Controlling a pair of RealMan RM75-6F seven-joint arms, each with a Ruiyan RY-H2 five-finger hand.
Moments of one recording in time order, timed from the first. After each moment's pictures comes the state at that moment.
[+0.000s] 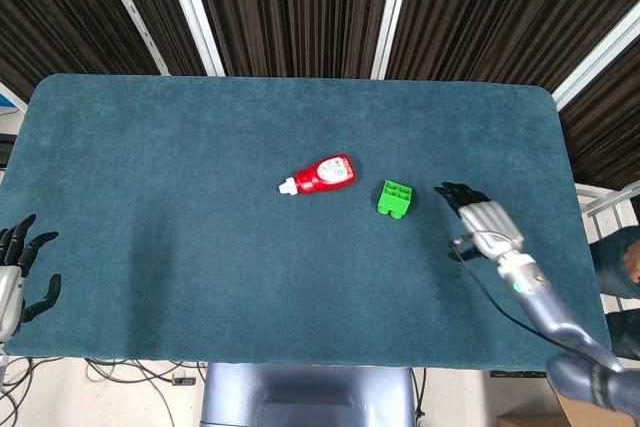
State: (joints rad) left arm -0.07 -1.12 -0.06 -1.69 1.45 1.50 0.02; right arm 0.59 -1.27 0.20 -1.43 -1.31 0.82 0.03
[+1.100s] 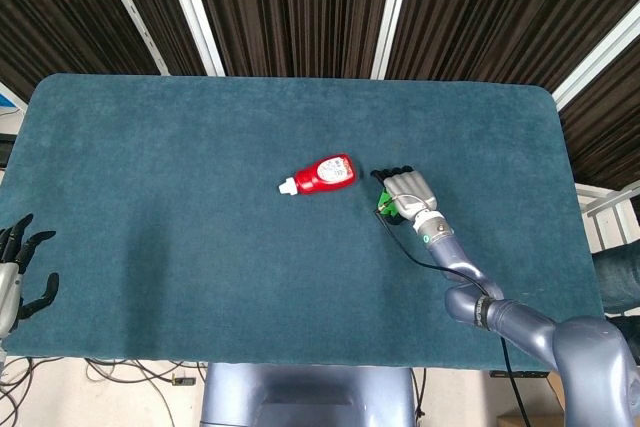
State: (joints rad) left arm -0.08 -1.10 -0.07 -1.71 1.40 1.46 0.00; right arm 0.91 -1.68 0.23 -0.93 -1.08 0.62 -0.18
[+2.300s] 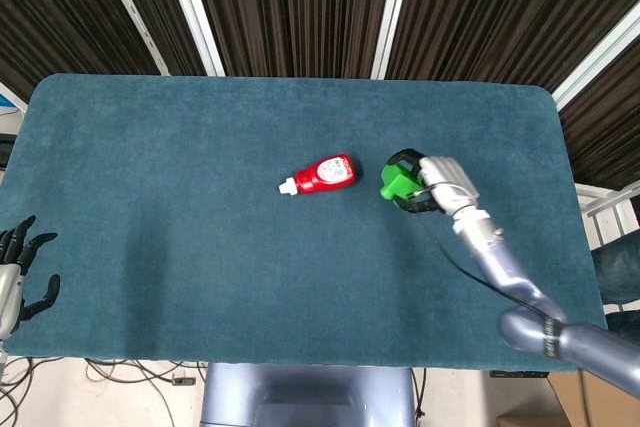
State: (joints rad) left arm -0.08 -1.10 -0.06 -1.72 1.40 1.45 0.01; right arm 0.72 -1.27 0.32 -1.48 -1.23 0.86 0.33
